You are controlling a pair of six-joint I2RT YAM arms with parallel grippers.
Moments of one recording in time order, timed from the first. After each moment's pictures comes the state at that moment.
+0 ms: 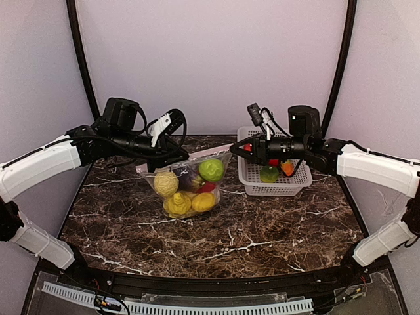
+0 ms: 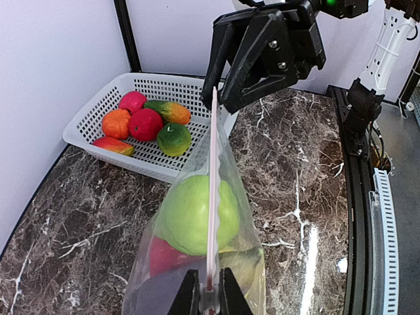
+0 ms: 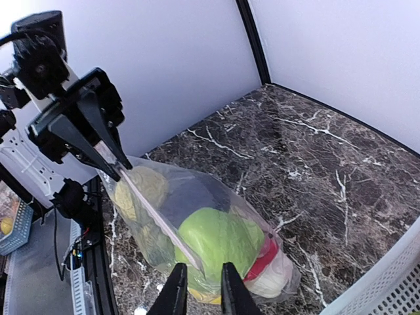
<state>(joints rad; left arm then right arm) -0.69 1.35 1.26 -0.42 0.48 0.33 0.70 1.39 1.09 0.00 -0.51 0.21</state>
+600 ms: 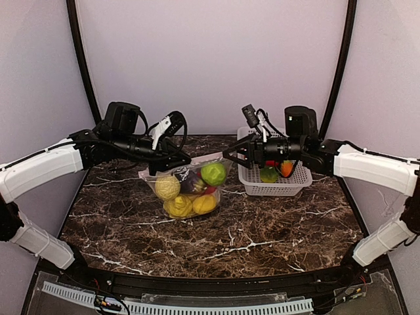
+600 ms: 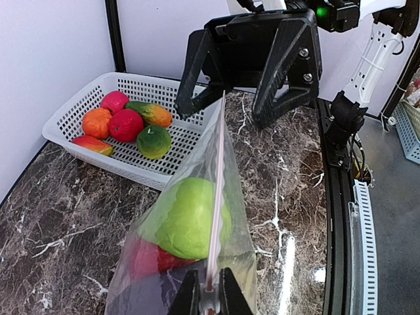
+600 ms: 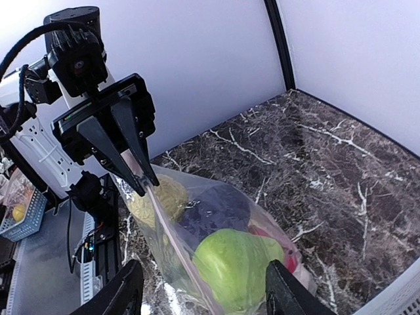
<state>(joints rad) -0.68 1.35 1.20 -0.36 0.56 0.23 0.71 1.40 1.08 0.05 -0.61 0.19</state>
